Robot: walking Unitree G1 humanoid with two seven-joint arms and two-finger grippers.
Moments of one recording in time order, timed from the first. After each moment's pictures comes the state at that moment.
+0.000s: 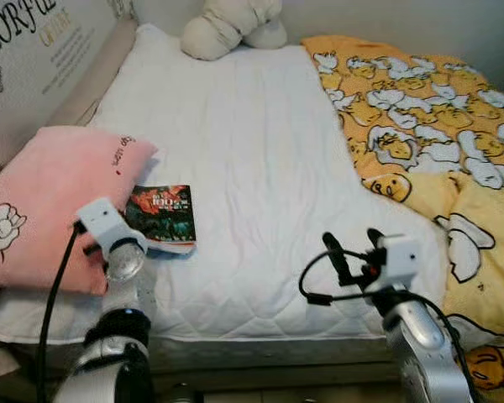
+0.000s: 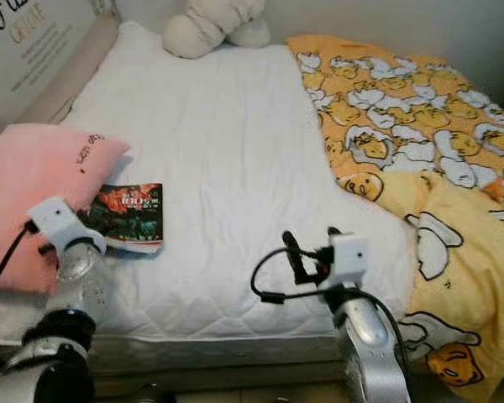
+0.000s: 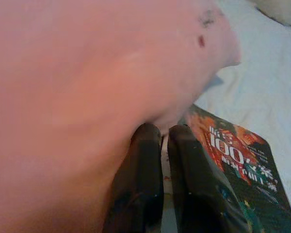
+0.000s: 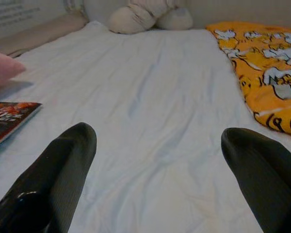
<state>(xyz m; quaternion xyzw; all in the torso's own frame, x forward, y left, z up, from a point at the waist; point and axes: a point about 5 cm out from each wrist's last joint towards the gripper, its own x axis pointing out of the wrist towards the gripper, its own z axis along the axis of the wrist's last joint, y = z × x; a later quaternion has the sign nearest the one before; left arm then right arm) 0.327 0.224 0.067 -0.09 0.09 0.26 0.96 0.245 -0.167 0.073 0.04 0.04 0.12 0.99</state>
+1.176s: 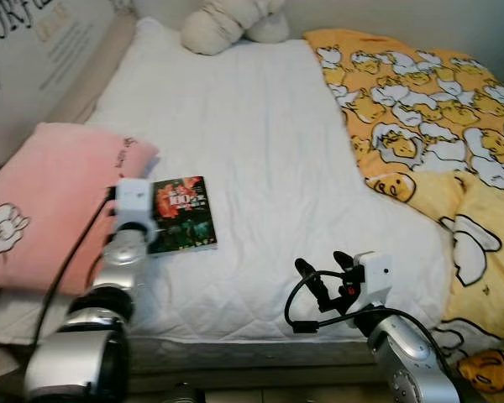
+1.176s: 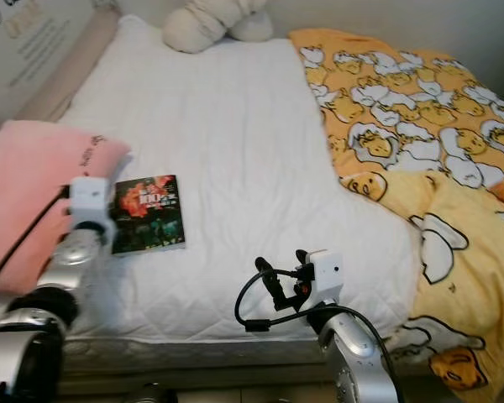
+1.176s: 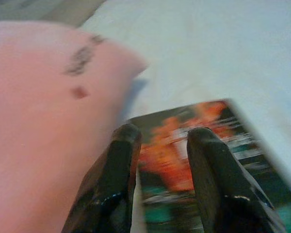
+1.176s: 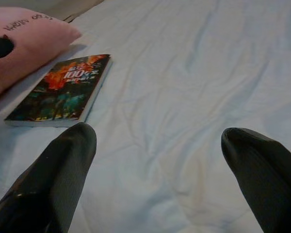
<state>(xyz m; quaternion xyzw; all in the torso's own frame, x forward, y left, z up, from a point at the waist) 0.349 0.191 0.076 0.07 0.09 0.02 0.99 0.228 -0.147 0.048 0.10 0.12 0.20 0.97</state>
